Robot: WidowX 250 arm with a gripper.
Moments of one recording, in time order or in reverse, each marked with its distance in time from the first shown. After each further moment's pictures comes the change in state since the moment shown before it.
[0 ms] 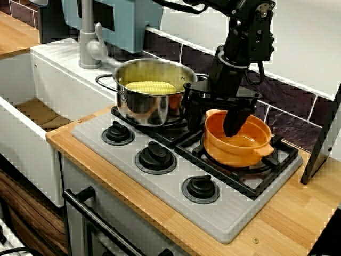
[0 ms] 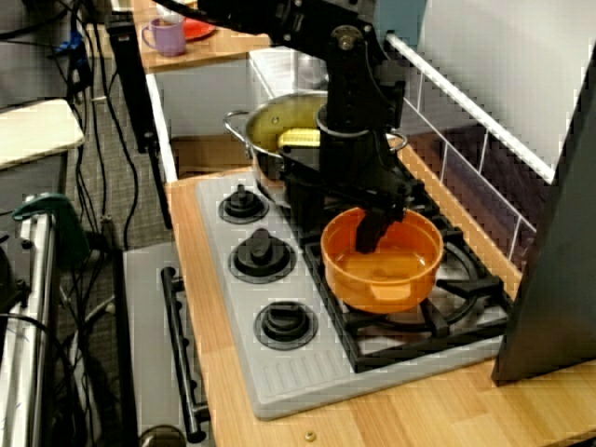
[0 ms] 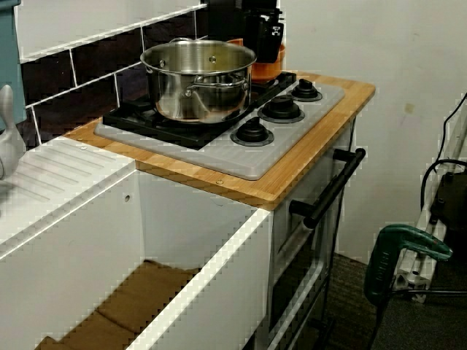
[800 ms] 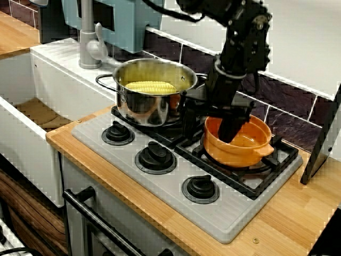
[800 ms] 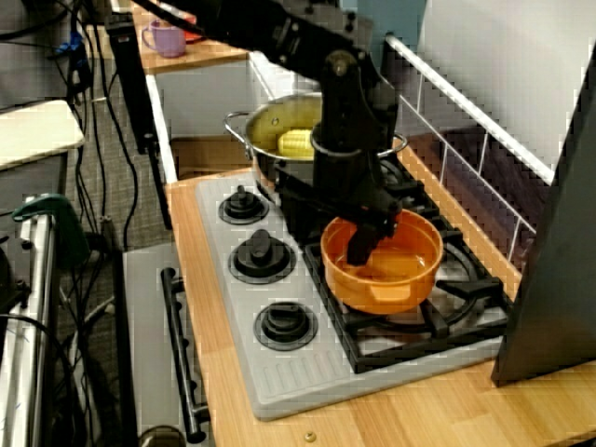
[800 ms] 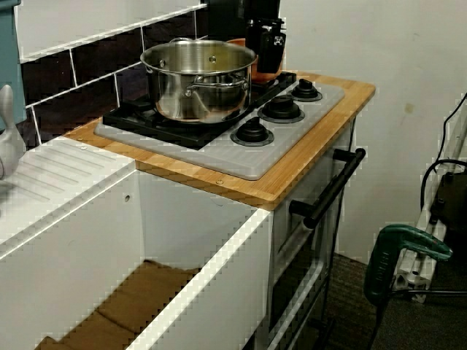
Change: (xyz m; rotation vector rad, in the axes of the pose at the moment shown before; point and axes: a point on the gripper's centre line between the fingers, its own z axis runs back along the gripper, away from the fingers) arm -0.004 0.005 -0.014 0.029 -0.010 -0.012
